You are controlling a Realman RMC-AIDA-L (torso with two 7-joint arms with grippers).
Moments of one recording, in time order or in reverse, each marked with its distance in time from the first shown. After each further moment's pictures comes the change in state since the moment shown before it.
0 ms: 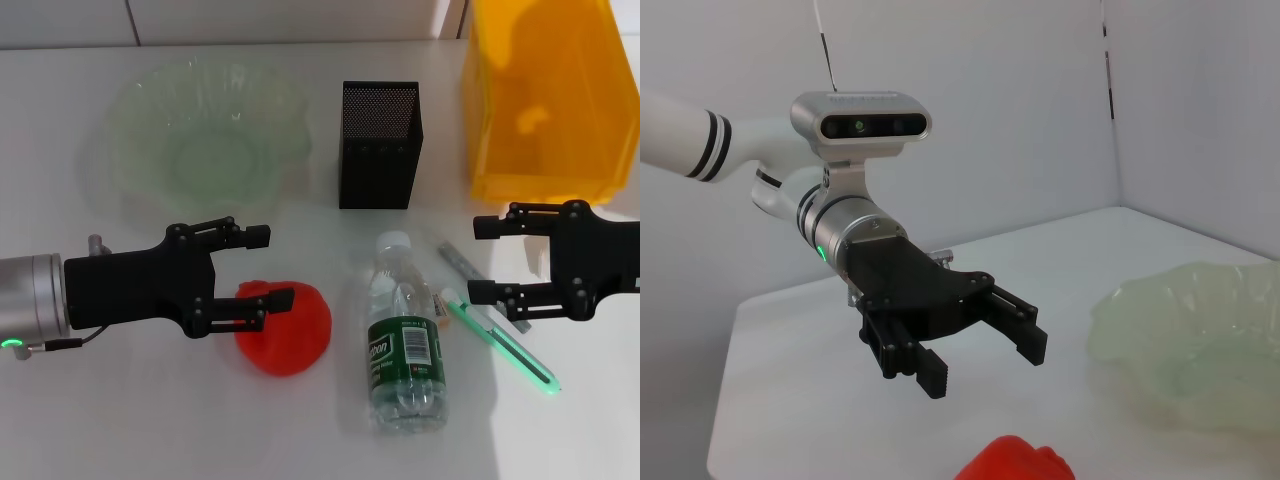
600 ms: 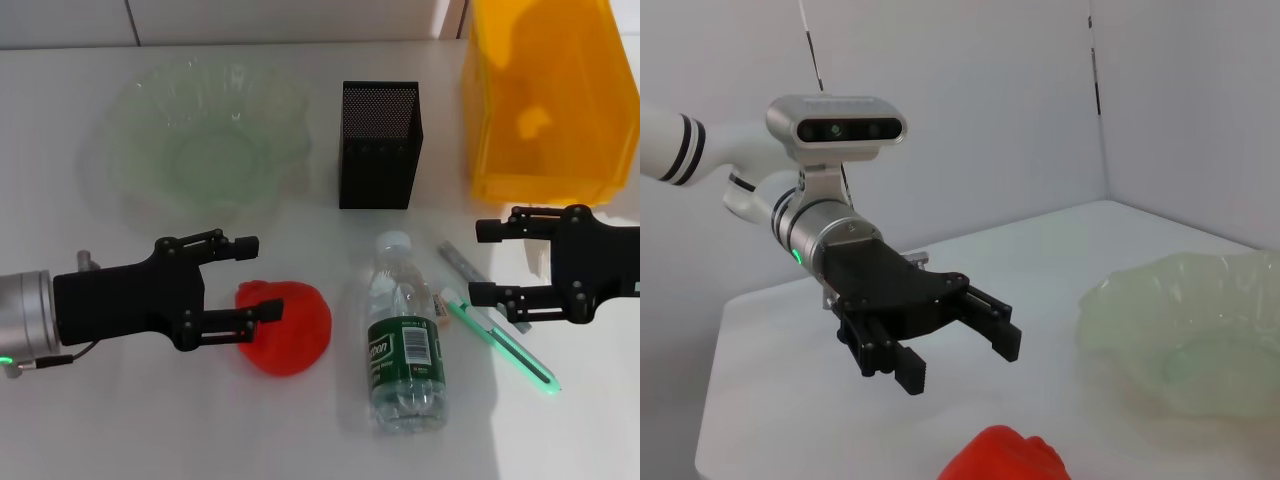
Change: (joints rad) left arm 0.041 -0.001 -0.005 -0.001 -0.005 0.001 0.008; right arm -0.012 0.004 0.000 0.002 -0.002 0.017 -0.001
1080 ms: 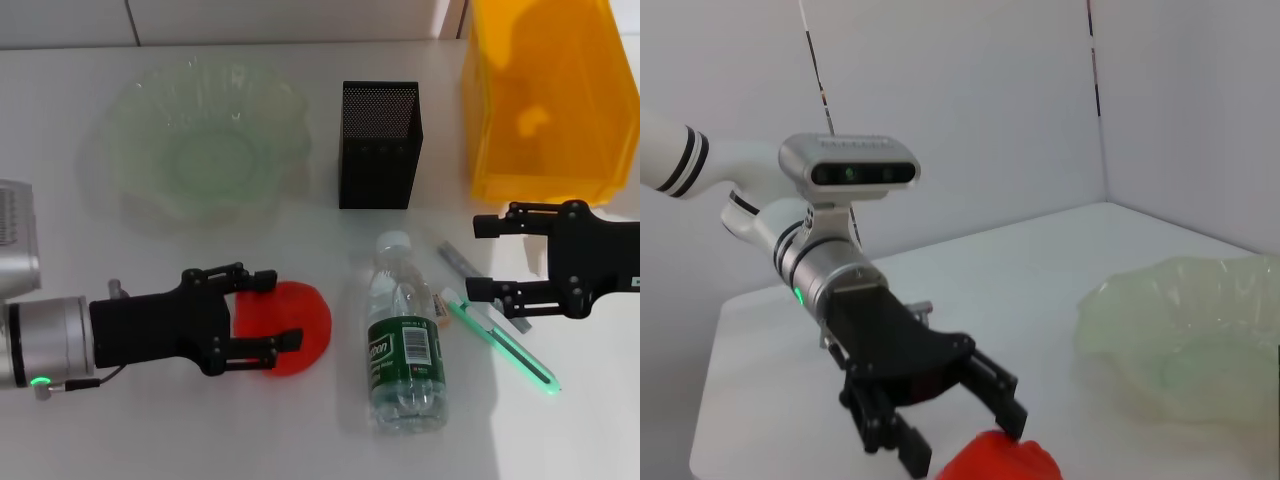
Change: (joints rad) left arm -0.039 -0.002 0.025 -0.132 0.032 -0.108 0.042; right arm 0.007 0.001 0.000 -0.001 0.000 0.005 0.000
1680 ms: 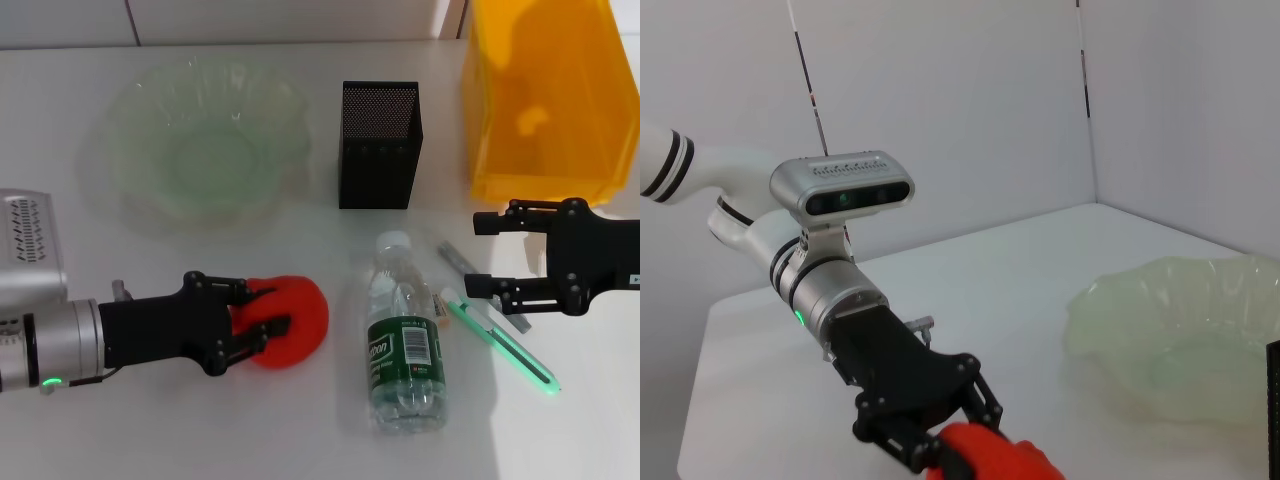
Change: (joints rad) left arm 0.008 -0.004 0.089 -0.003 -0.053 -0.116 0.085; right arm -0.001 0.003 0.001 0.000 0.003 0.014 0.001
